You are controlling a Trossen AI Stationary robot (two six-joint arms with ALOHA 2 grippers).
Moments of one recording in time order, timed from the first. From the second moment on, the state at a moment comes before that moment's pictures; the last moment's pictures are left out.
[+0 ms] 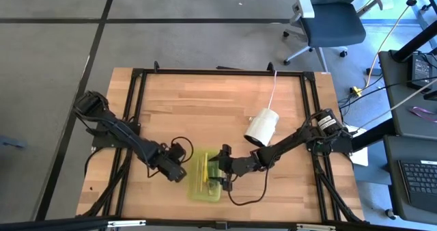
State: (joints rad) left arm -0.58 1.52 0.76 -0.48 -0.27 -1.30; right arm 0.41 1.99 1.05 0.48 0.31 0.25
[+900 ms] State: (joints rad) left arm -0.58 1.25 0.76 -0.26 -0.48 -0.93; right arm 0.41 2.16 1.40 0.07 0.32 0.30
